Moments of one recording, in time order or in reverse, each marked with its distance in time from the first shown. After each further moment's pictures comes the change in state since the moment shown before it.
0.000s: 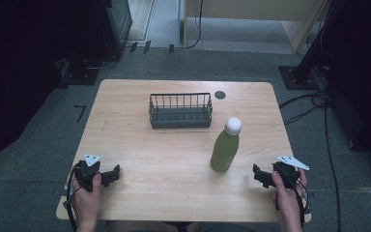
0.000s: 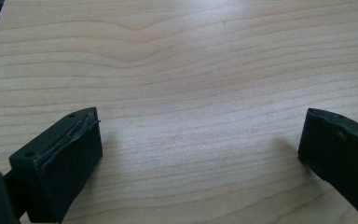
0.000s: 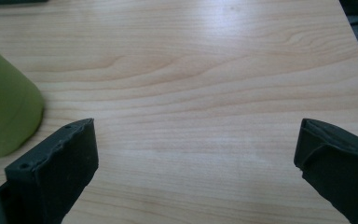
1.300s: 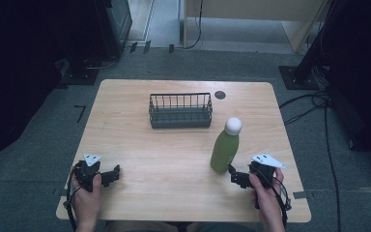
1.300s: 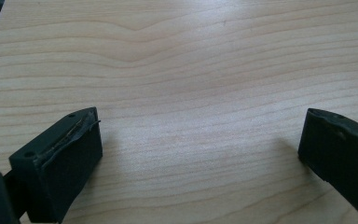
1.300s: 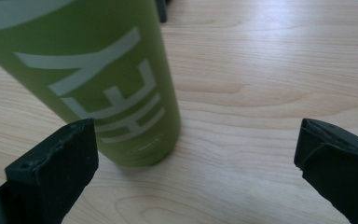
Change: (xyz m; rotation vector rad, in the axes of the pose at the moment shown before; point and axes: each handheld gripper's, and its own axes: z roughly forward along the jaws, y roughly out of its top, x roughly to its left) left arm 0.000 0.000 0.000 0.000 0.000 0.001; right arm 0.072 0.007 -0.006 -0.049 0.188 -0.097
